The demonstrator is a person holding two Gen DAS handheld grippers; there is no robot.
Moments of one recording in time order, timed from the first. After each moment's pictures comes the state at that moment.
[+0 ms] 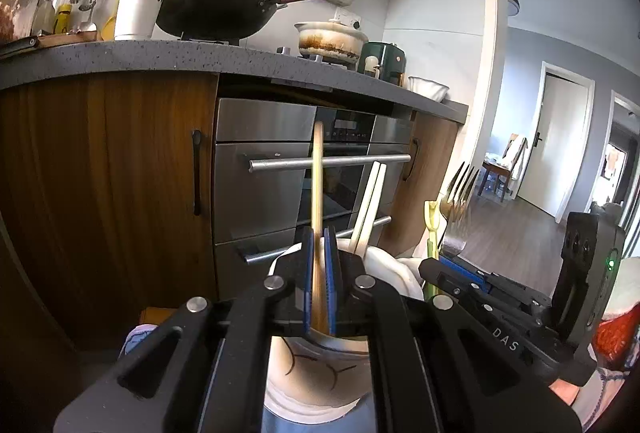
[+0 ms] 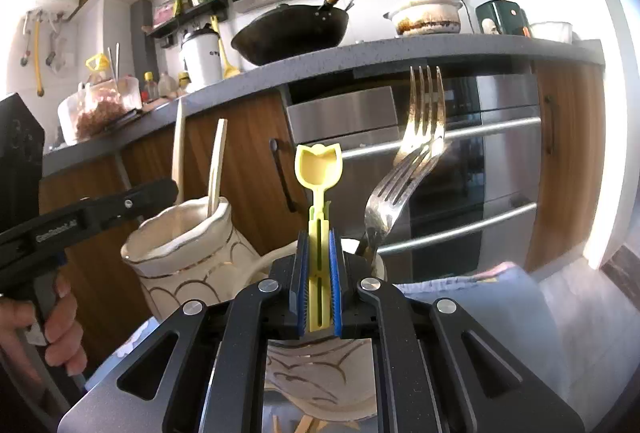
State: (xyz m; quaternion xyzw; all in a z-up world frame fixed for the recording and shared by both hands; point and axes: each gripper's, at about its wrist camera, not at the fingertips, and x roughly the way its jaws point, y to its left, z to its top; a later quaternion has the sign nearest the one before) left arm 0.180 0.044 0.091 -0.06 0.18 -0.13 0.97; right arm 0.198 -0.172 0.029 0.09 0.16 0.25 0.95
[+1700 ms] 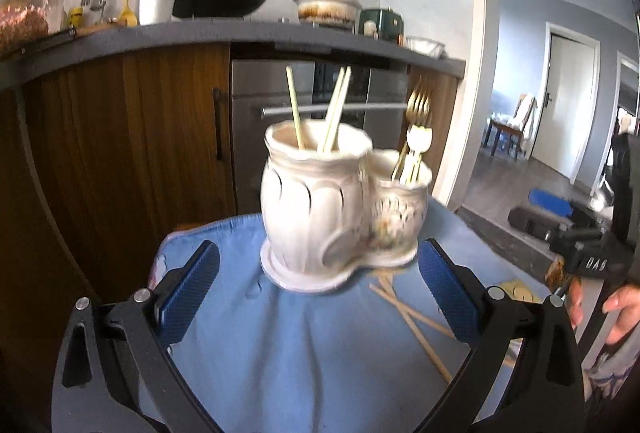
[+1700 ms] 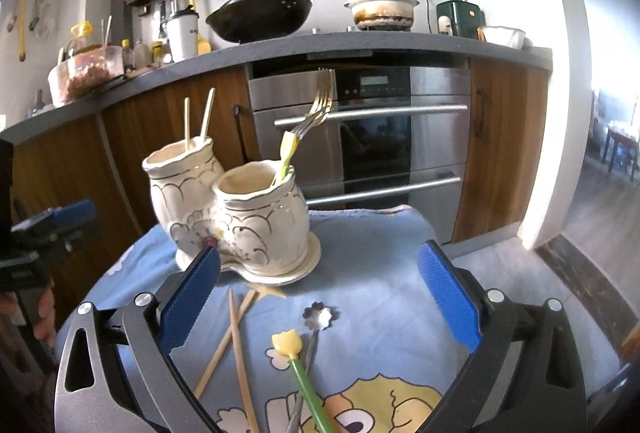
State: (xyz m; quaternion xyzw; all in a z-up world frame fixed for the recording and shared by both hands) left arm 0.080 0.034 0.057 -0.01 0.24 -0.10 0.97; right arm 0.097 -0.240 0.036 0.03 0.21 0.17 0.96
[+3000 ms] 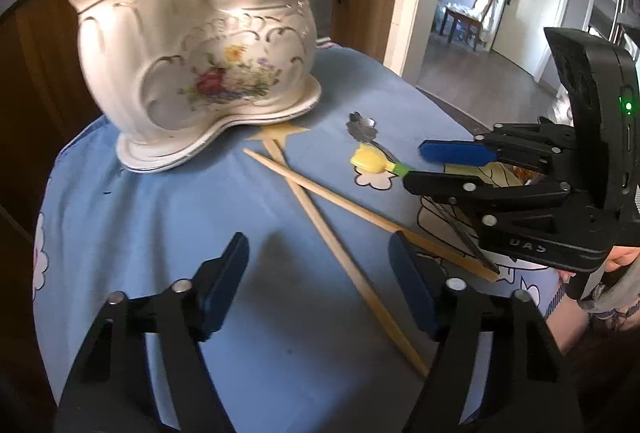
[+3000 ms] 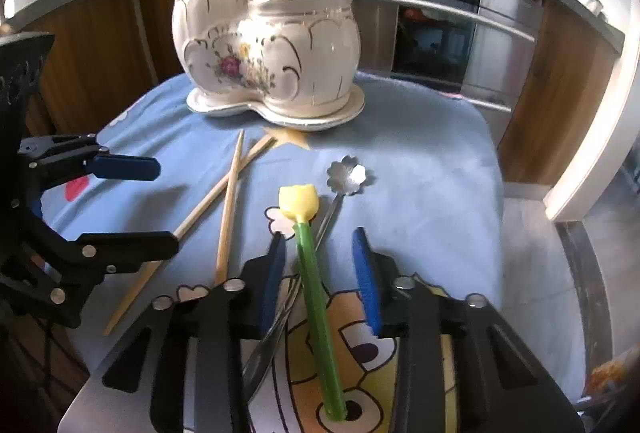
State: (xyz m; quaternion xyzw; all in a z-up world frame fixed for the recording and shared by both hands) left arm 0.090 -0.062 -0.024 0.06 0.42 -0.20 0.88; right arm 0.106 -0.214 -0.047 -0.09 0.37 0.25 0.89
